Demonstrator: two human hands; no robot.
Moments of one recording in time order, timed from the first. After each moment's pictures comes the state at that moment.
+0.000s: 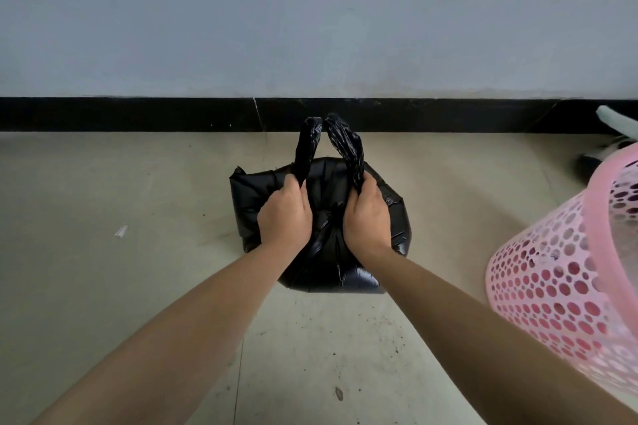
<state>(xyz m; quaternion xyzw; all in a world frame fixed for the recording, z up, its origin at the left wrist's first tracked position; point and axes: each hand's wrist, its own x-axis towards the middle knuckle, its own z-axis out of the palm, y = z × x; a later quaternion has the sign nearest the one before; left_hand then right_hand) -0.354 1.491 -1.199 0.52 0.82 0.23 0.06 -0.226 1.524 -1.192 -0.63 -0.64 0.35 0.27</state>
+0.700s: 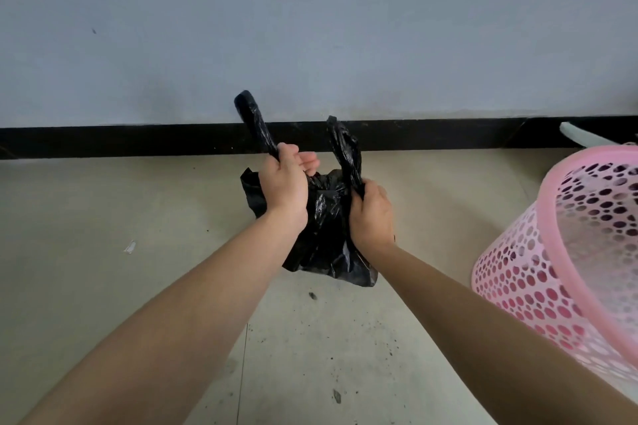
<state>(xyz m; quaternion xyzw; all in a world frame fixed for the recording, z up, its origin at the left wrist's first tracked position) -0.333 1.523 -1.098 0.16 0.64 0.66 0.37 -0.210 1.531 -1.166 -0.62 -0.66 0.31 0.28</state>
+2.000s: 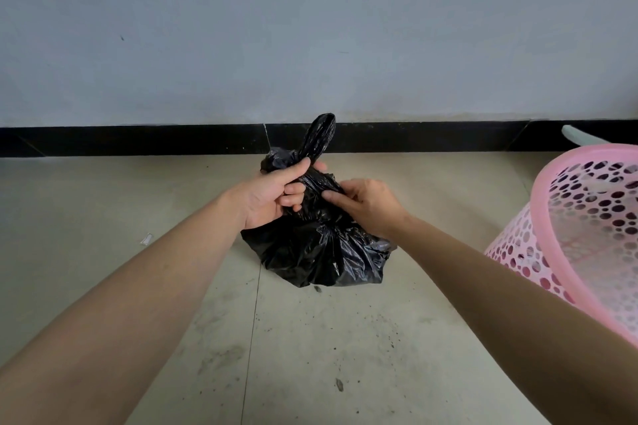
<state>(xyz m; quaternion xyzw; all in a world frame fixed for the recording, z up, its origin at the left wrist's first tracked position) -0.394 1.487 -1.082 0.30 0.55 0.39 0.68 -0.194 1.543 -1.125 -0.42 -0.80 0.40 0.15</state>
